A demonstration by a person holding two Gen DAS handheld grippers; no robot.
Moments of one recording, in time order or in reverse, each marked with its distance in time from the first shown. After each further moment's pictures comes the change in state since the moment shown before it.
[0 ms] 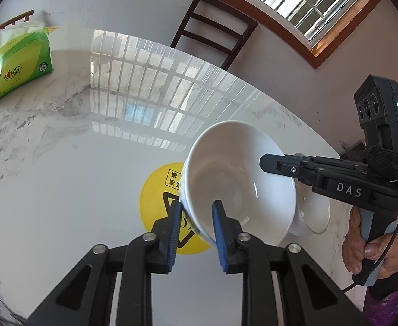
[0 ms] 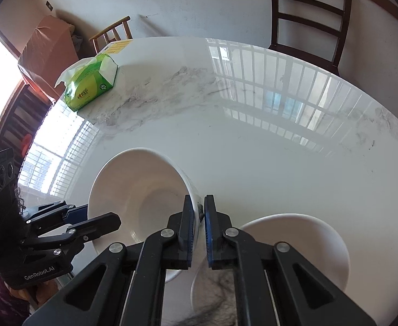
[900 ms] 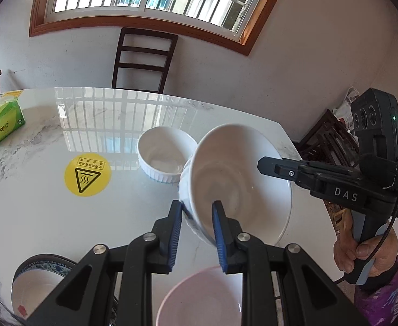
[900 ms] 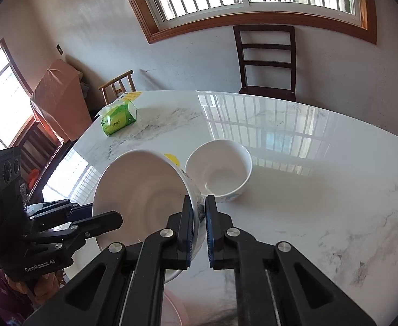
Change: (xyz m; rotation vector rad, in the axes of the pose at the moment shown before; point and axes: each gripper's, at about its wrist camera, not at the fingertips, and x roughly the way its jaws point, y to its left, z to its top) left arm -0.105 -0.190 -0.110 0.264 -0.080 -0.068; right arm -0.202 -0.027 -0.162 0.087 -0.296 -0.004
